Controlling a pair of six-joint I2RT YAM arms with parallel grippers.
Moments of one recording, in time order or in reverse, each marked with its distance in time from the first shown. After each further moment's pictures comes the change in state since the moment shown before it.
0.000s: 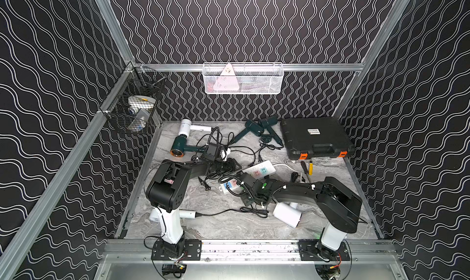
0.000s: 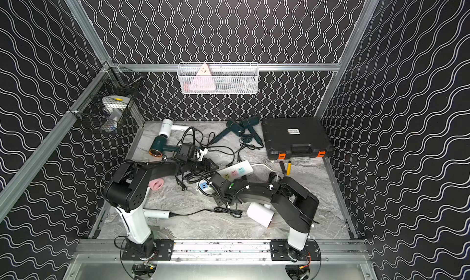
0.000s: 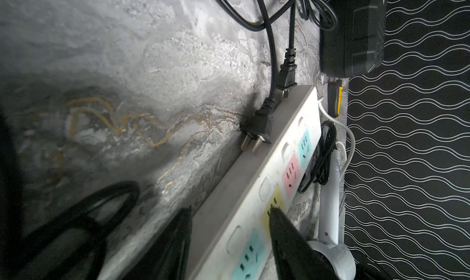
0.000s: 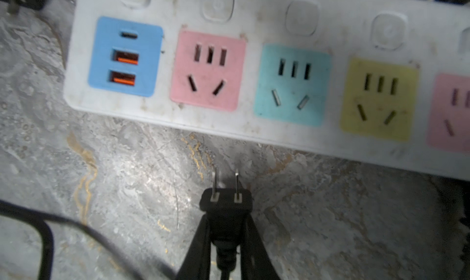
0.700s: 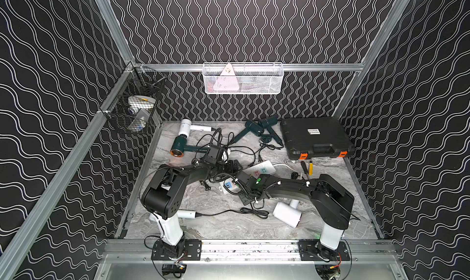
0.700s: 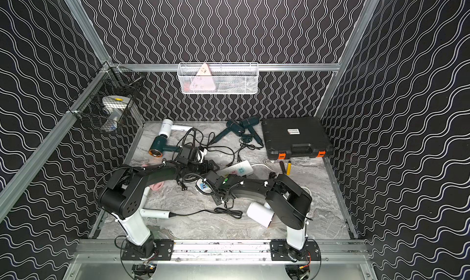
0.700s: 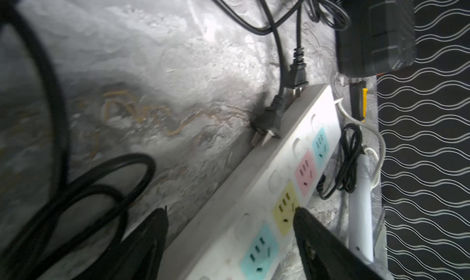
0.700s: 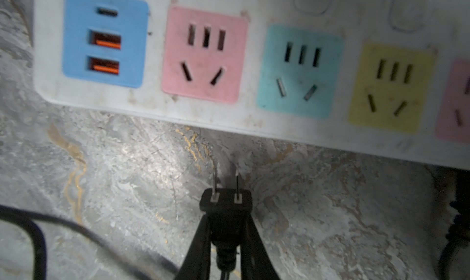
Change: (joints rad) left arm -0.058 -0.075 -0.042 -0.003 -0.150 0.038; right arm 0.000 0.062 0.121 -0.189 -0.003 0.018
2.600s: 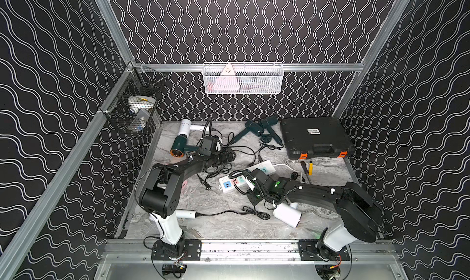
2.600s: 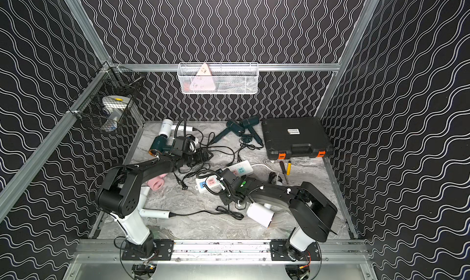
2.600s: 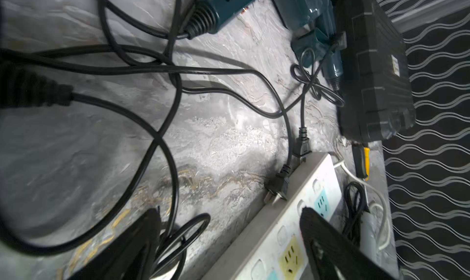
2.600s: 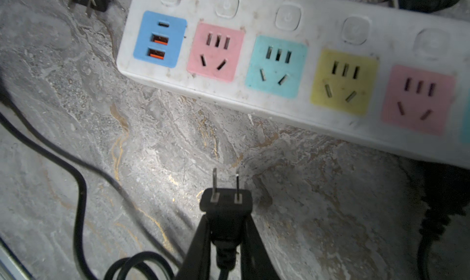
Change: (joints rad) left arm 0.095 -0.005 0.102 -0.025 -0.102 0.007; right arm -0.072 -0.220 -0.219 0.182 -0.143 -0.115
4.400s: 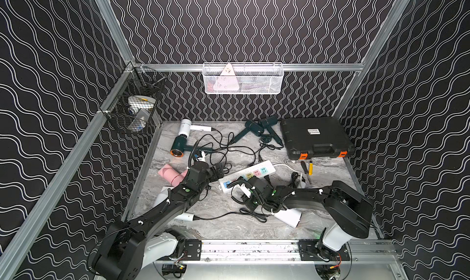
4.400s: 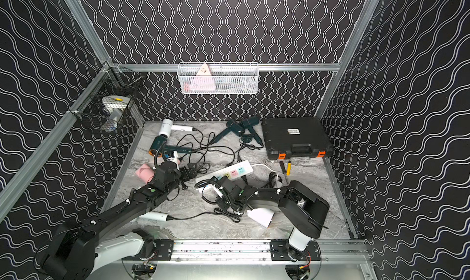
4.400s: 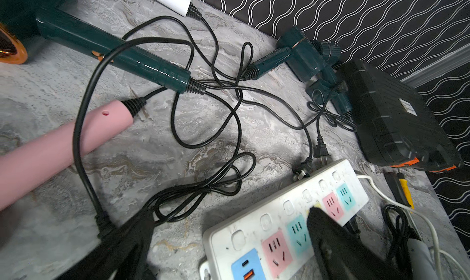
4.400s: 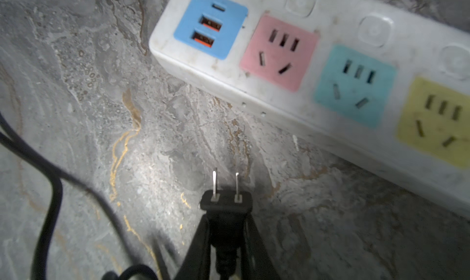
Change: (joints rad) left arm -0.134 -0.656 -0.536 0.116 -0.533 -0.044; right arm 0.053 0.040 -0.135 0.285 0.021 -0.142
